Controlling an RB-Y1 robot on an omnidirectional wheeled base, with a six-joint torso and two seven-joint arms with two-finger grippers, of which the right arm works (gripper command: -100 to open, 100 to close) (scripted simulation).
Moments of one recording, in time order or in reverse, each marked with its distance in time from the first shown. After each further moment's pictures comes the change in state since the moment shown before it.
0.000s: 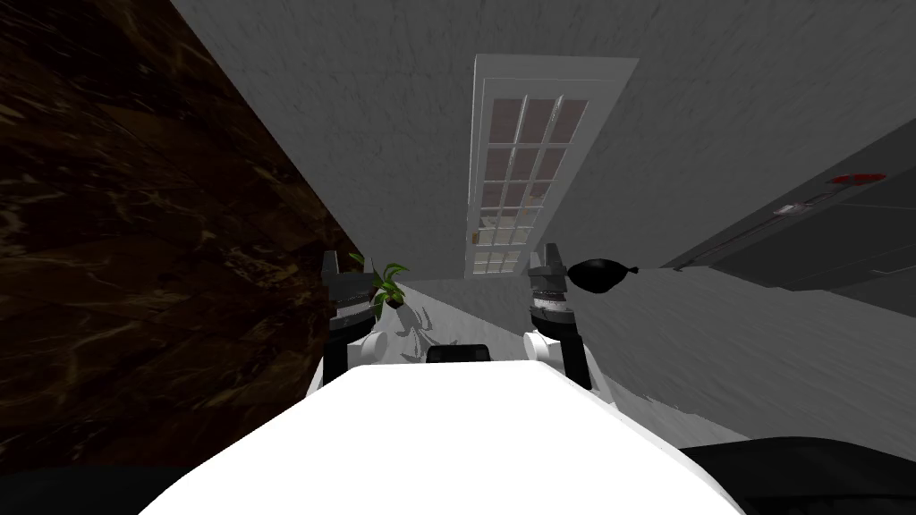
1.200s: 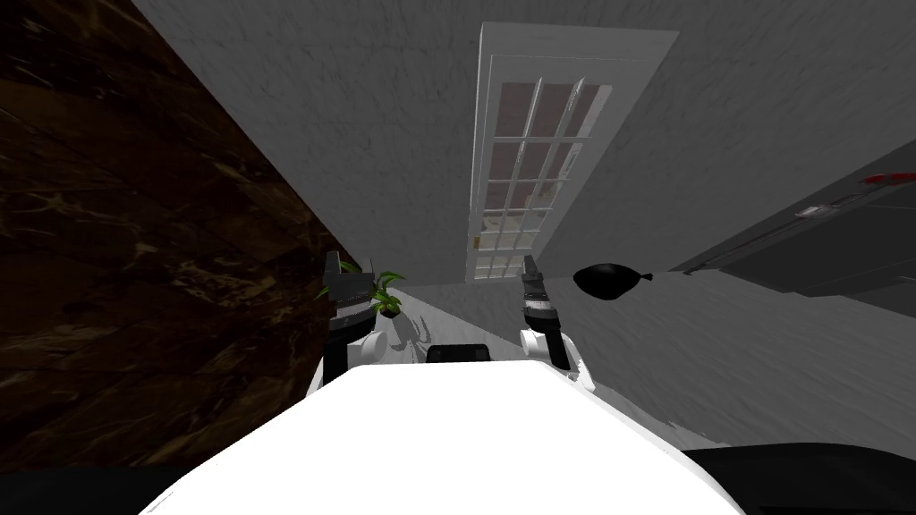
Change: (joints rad) arm -0.084 -0.031 -0.050 0.258 0.070 -0.080 0.160
